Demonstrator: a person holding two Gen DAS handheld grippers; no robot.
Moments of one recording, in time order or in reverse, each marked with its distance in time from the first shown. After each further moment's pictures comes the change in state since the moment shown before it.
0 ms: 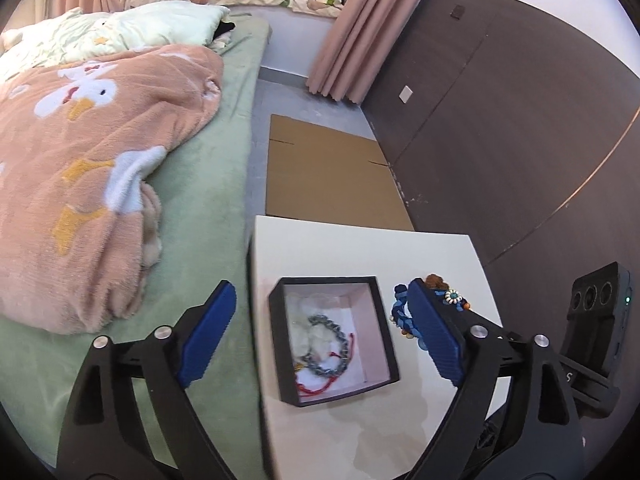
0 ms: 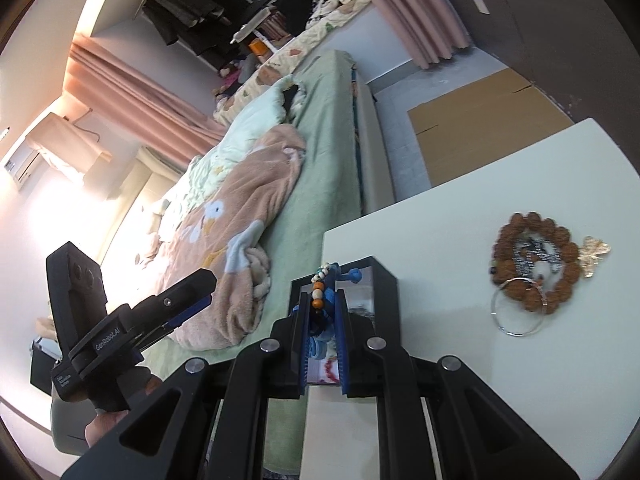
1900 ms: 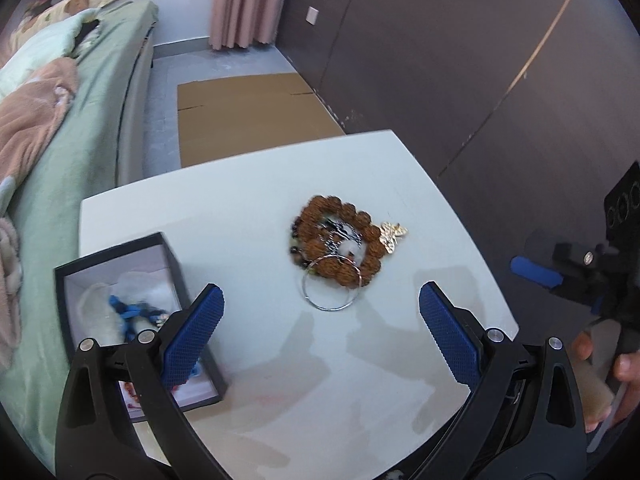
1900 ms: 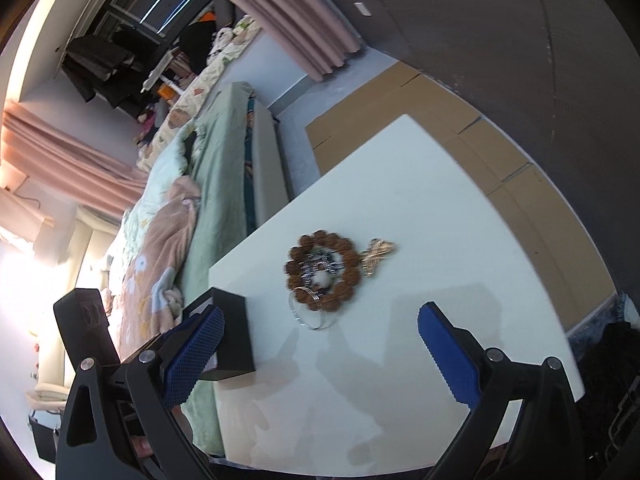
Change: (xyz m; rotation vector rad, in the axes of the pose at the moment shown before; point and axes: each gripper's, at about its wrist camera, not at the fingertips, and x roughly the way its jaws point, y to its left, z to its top) left arm 0.103 -0.165 -0.056 0.325 0.219 -0.089; right arm -0.122 -0.150 0.011 0.245 -0.062 -0.232
